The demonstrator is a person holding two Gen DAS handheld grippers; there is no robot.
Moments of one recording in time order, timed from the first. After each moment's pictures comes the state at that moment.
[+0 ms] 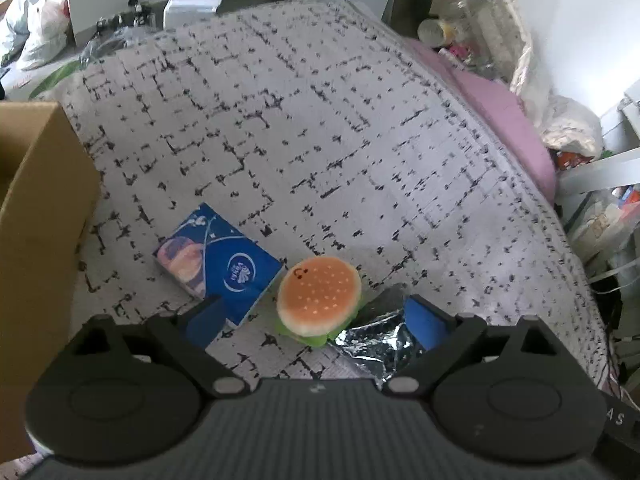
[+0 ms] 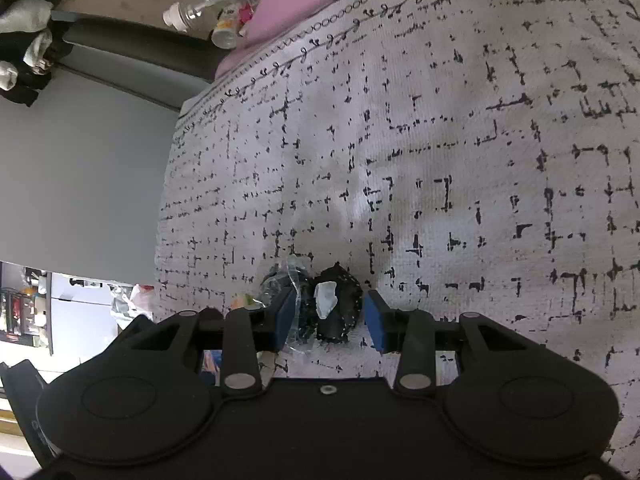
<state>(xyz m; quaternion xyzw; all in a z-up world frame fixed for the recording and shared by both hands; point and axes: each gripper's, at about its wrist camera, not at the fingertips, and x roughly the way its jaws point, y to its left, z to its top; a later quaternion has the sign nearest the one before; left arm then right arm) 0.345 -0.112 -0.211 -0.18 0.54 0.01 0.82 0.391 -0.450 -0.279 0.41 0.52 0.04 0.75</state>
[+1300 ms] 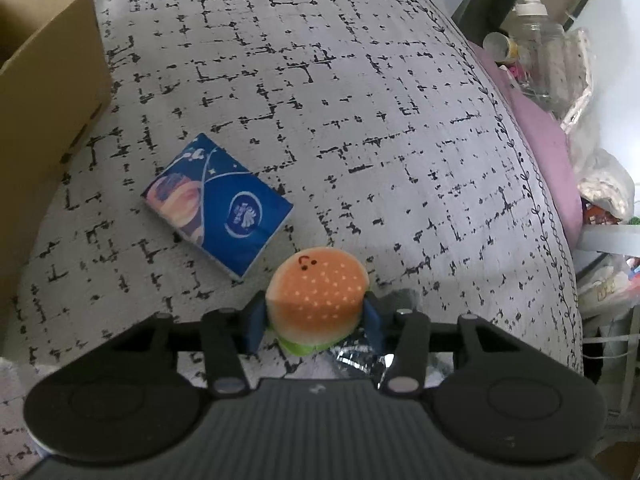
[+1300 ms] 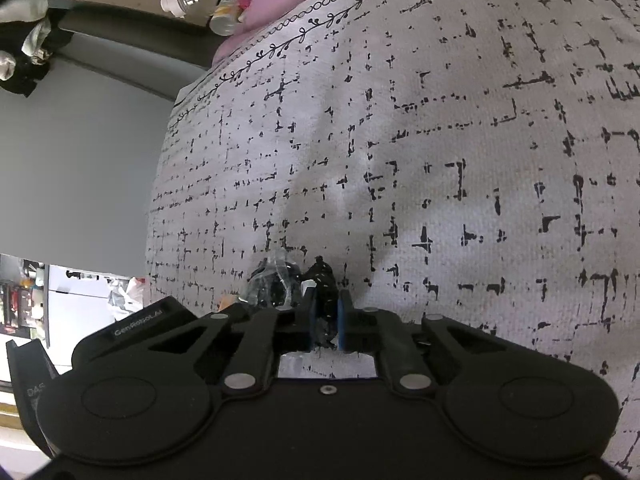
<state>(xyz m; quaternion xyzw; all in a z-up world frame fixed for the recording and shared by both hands) 0.347 -0.112 -0.235 -0.29 0.56 0.08 0.78 0.396 -0.441 -0.289 0.41 0.52 0.05 0.75</state>
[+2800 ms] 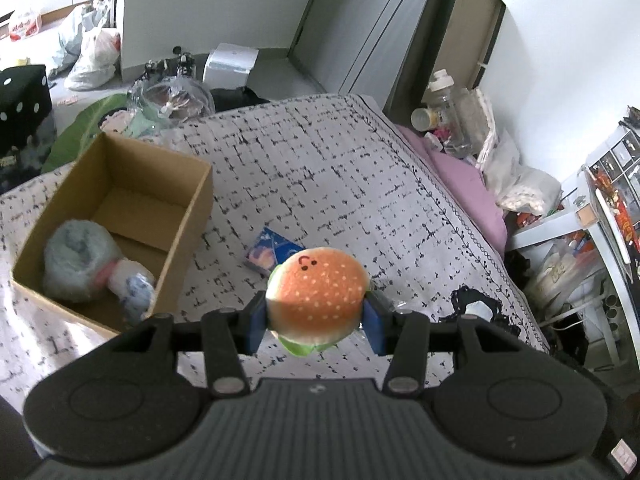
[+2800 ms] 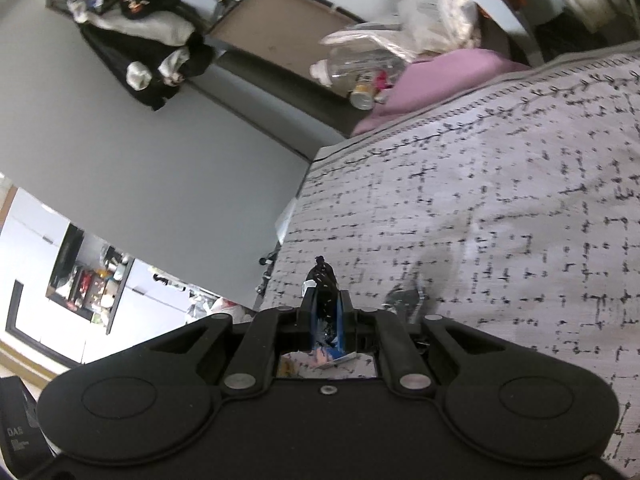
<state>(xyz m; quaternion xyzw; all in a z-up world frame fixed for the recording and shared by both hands) 0.222 -0.067 -0.072 -0.22 0.45 0.04 0.86 0.326 -0.445 -0.174 0.40 0.37 0.17 0.82</state>
